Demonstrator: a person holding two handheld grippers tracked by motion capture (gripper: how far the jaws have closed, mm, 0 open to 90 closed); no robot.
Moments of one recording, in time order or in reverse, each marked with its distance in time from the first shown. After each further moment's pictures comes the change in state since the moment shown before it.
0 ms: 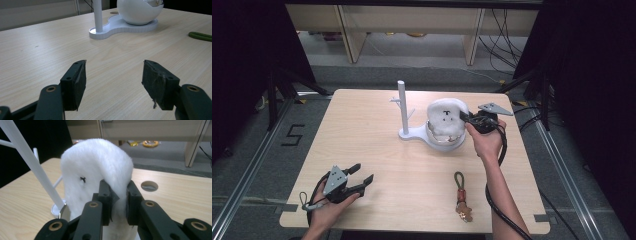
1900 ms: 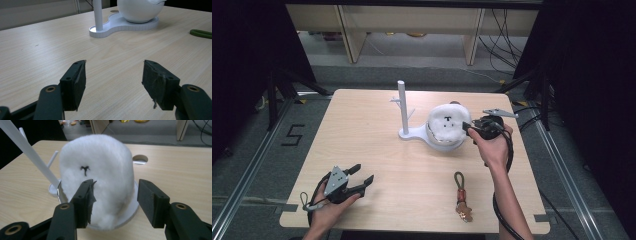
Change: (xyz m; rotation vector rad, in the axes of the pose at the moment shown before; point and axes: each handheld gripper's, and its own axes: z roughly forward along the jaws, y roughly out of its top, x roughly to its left) left arm -0.002 -0.001 0.000 0.024 0.014 0.003; right arm 0.004 -0.003 -0.029 0.162 -0.069 0.078
